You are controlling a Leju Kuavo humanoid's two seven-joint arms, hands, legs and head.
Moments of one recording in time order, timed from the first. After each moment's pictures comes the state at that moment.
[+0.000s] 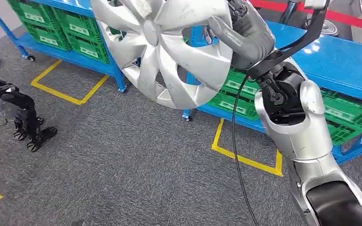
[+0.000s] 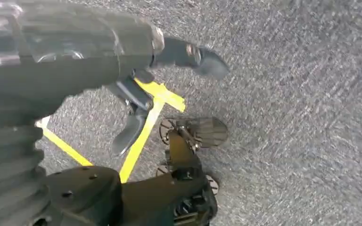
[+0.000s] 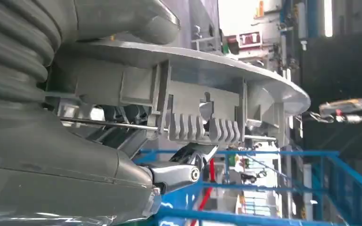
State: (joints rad) left arm -0.18 0.19 -1.04 -0.30 1.06 0.07 -0.20; right arm -0.82 -0.27 0.35 -1.77 -0.77 0.00 0.29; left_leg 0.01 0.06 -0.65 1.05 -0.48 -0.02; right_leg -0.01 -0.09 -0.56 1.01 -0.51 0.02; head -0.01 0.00
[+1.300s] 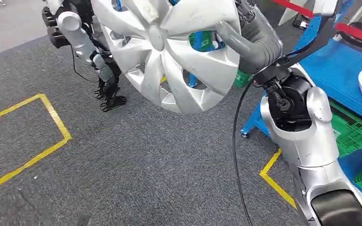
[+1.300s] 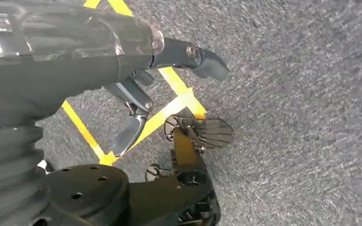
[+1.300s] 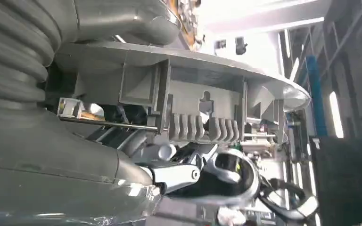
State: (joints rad) left arm -0.18 0.17 -1.04 -0.28 1.07 0.07 -0.19; right arm -0.81 -0.25 0.35 -1.76 -0.76 0.01 0.29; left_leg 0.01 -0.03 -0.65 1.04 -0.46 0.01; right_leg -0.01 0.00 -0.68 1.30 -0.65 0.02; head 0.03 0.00
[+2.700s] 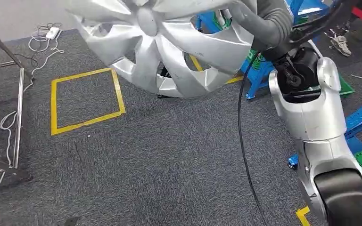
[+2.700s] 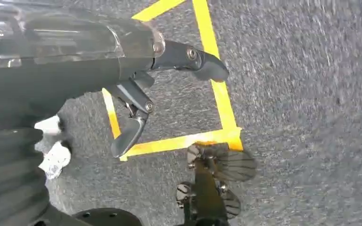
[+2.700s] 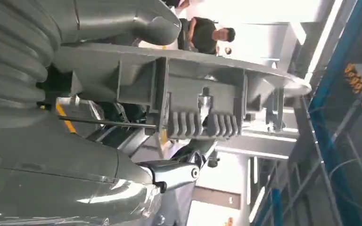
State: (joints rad) left arm -0.18 0.30 -1.06 -0.41 1.06 0.15 -0.05; right arm -0.96 -0.27 0.31 -1.57 -0.85 0.29 0.20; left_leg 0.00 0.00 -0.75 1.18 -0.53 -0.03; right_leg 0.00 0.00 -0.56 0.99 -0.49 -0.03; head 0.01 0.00
